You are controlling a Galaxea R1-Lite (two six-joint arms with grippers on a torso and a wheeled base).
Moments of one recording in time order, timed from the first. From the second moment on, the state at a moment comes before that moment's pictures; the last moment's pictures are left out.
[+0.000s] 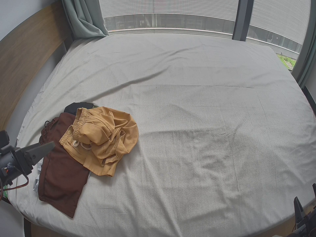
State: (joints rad) left arm 0.15 1.04 -0.37 -0.42 -0.55 -0.26; right arm 0.00 0.02 -0.02 0.00 0.03 -0.03
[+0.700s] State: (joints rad) left arm 0.19 1.46 -0.46 -0.73 -0.61 -0.20; right arm 0.00 0.02 -0.02 0.00 0.03 -0.03
